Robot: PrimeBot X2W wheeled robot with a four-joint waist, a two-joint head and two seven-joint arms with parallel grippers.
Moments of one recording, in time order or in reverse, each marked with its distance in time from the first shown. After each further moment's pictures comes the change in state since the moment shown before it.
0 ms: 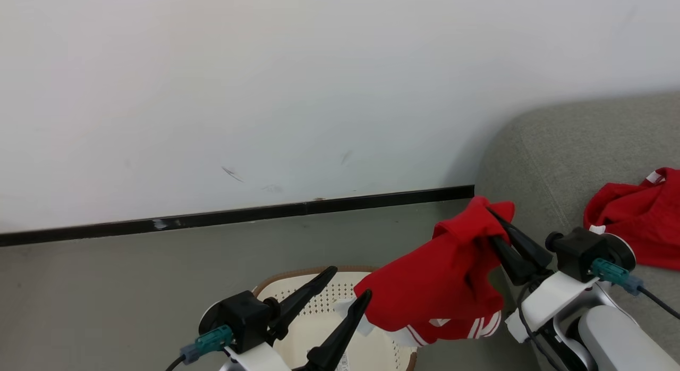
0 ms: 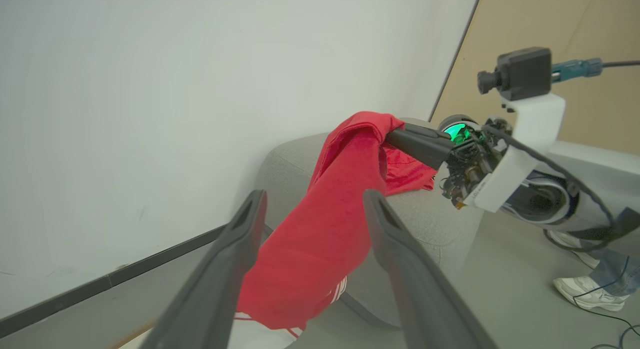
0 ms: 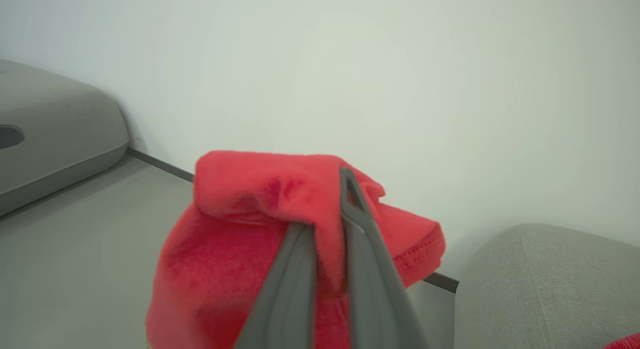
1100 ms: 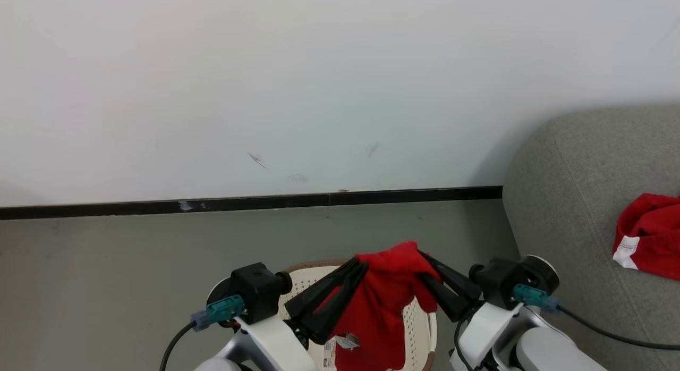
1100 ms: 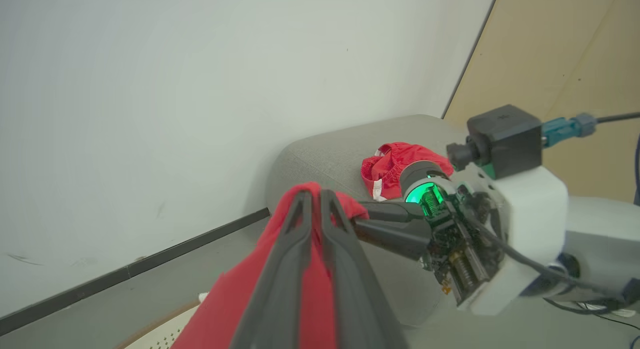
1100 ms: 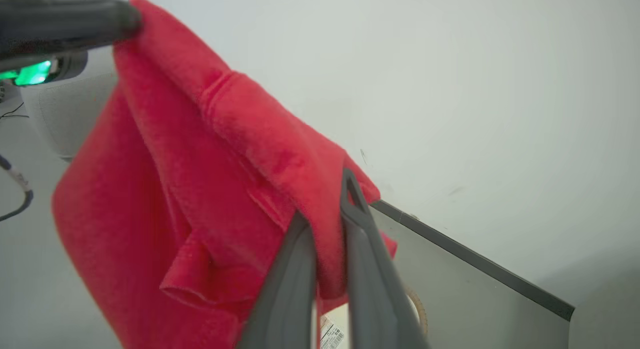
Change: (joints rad) left arm -0.073 -0.021 0.011 -0.019 -0.024 -0.007 0.115; right arm -0.040 0.071 0.241 0.063 0.018 0.000 0.000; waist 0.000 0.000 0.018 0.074
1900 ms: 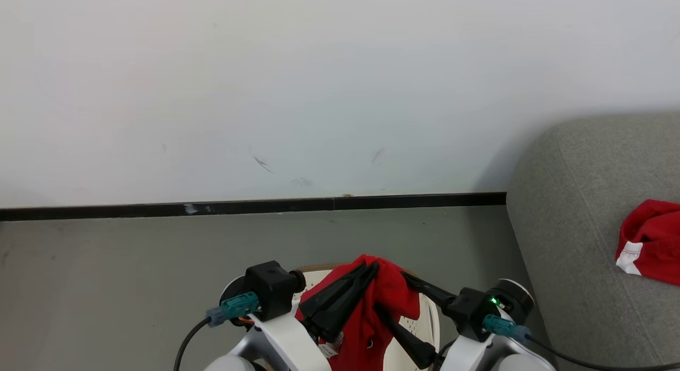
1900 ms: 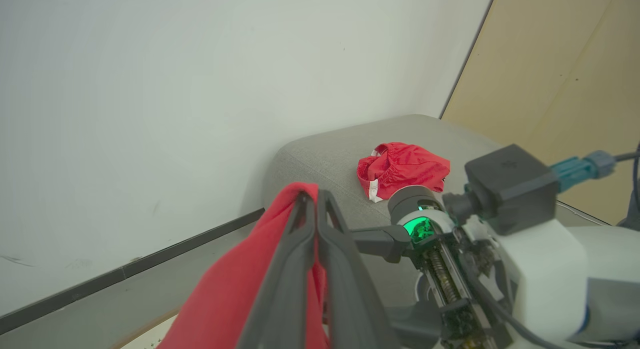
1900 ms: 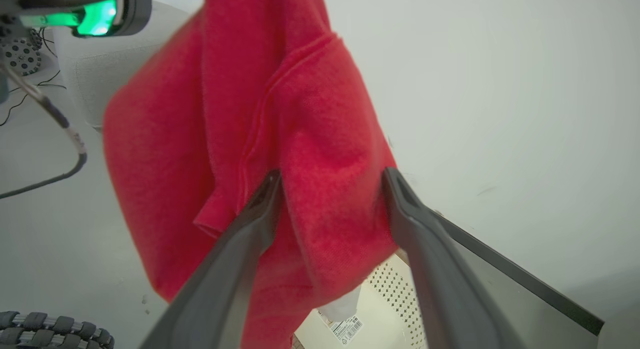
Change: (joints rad) left arm -0.012 -0.038 -0.021 0.034 0.005 0.000 0.001; right arm 0.027 0.024 0.063 0.007 -0.054 0.000 0.000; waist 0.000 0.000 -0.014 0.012
